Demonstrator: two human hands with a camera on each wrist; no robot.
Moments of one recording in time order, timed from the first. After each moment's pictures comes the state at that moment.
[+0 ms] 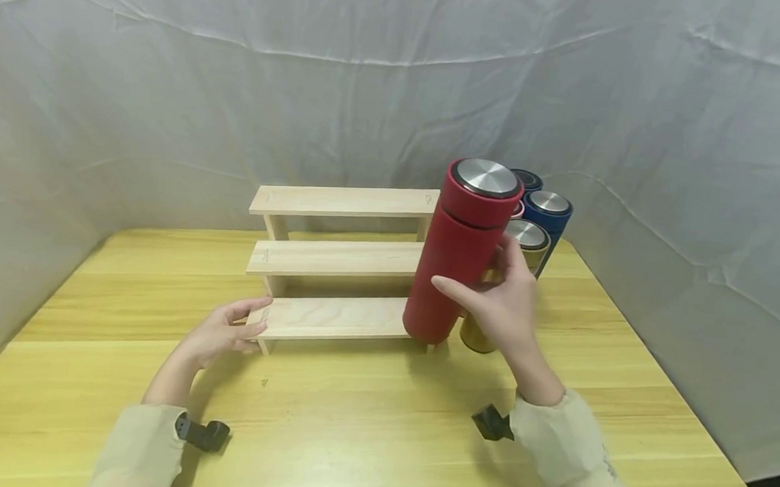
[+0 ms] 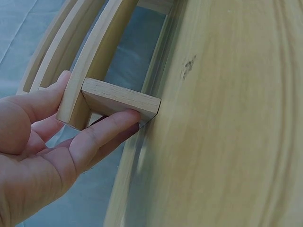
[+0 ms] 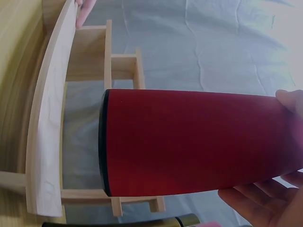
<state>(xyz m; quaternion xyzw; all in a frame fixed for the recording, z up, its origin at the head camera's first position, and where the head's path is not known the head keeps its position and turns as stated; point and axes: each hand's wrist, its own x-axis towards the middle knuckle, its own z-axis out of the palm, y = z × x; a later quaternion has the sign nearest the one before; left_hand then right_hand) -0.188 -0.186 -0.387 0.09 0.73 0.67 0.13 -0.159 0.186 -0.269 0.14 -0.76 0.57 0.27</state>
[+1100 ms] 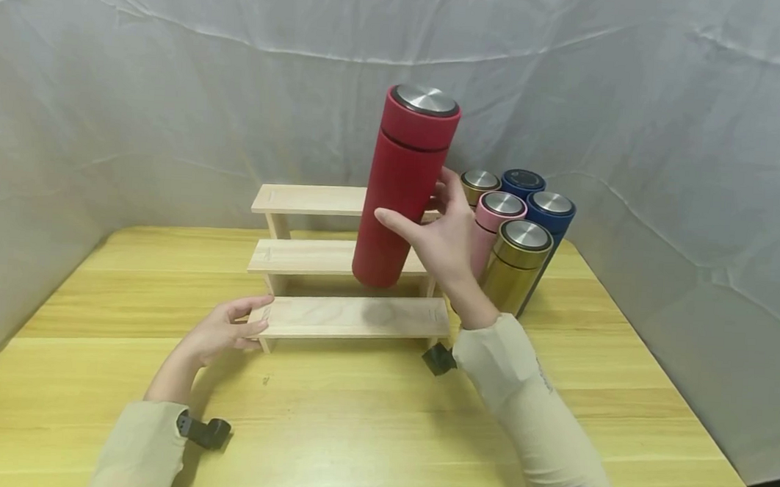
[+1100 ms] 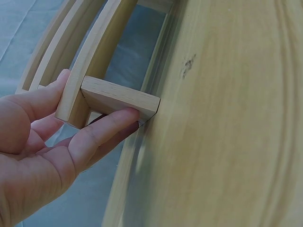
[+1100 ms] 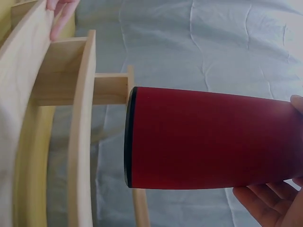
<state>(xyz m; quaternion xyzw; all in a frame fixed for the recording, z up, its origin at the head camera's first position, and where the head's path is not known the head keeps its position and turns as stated) -0.188 -0.185 -0.388 0.07 0.73 0.66 0.14 -0.214 0.124 -0.236 0.22 -0.70 0.62 0.29</state>
